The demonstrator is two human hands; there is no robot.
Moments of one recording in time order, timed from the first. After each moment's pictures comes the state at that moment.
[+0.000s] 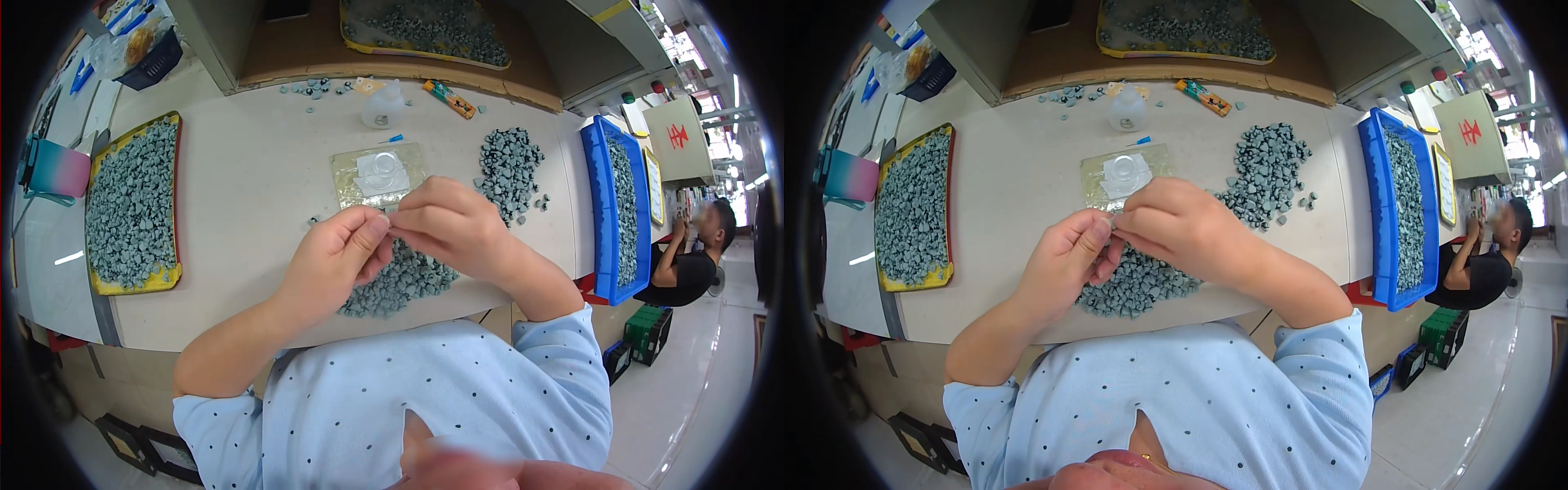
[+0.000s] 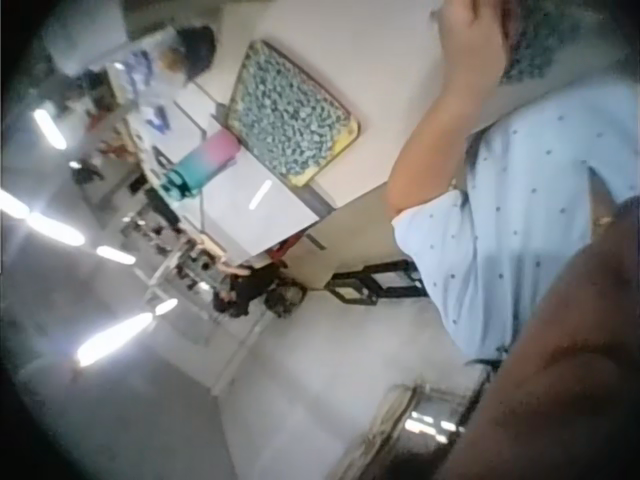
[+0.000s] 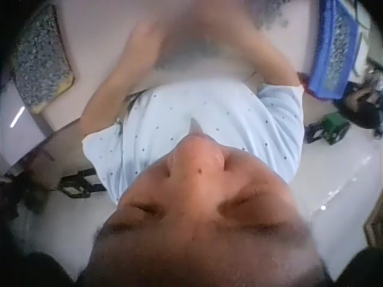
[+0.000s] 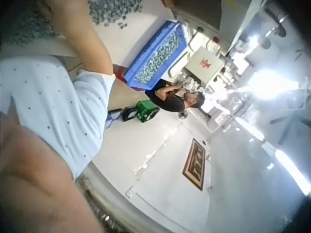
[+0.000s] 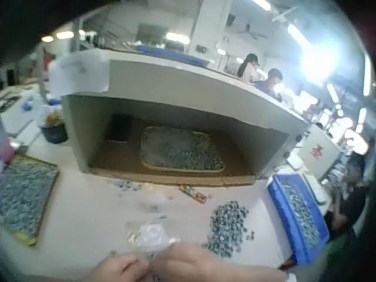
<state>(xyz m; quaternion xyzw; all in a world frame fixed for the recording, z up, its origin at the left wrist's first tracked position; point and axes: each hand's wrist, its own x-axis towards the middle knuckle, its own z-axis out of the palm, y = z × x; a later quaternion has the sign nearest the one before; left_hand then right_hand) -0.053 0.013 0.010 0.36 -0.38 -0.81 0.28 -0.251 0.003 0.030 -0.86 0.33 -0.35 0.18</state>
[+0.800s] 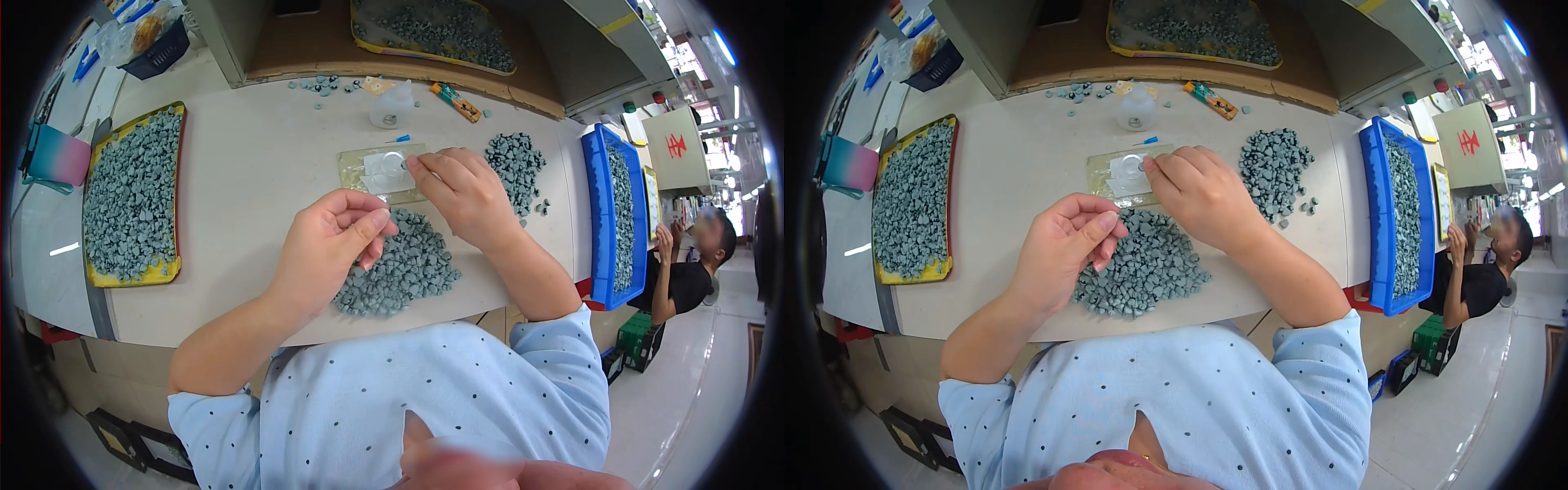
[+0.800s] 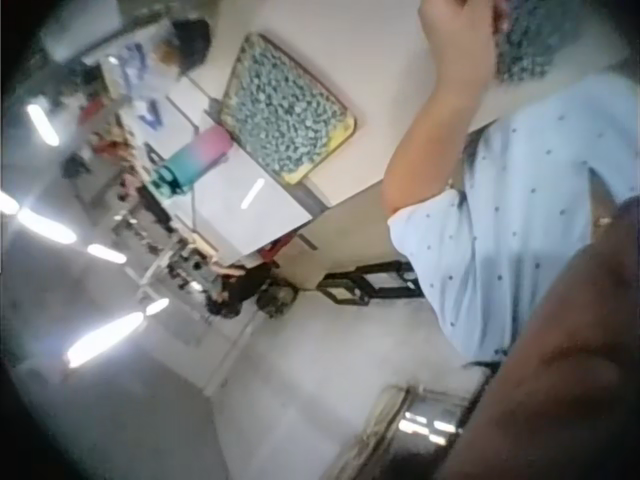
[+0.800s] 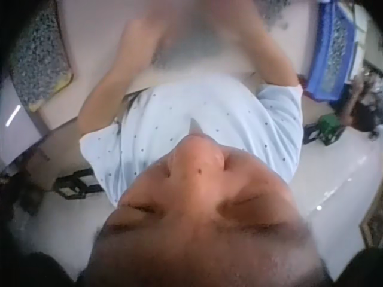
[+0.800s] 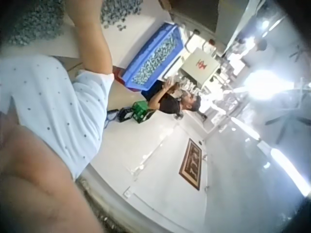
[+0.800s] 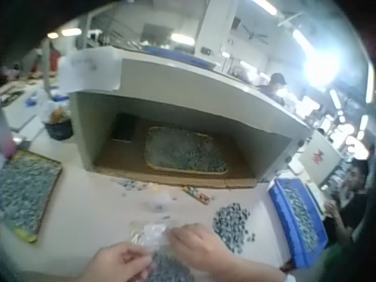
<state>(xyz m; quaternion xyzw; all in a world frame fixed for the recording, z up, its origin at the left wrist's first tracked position) -0.033 0.006 0.008 0.36 -0.33 -0.81 0.33 -0.248 -0.013 0.012 -0.90 0.38 -0.21 -0.08</state>
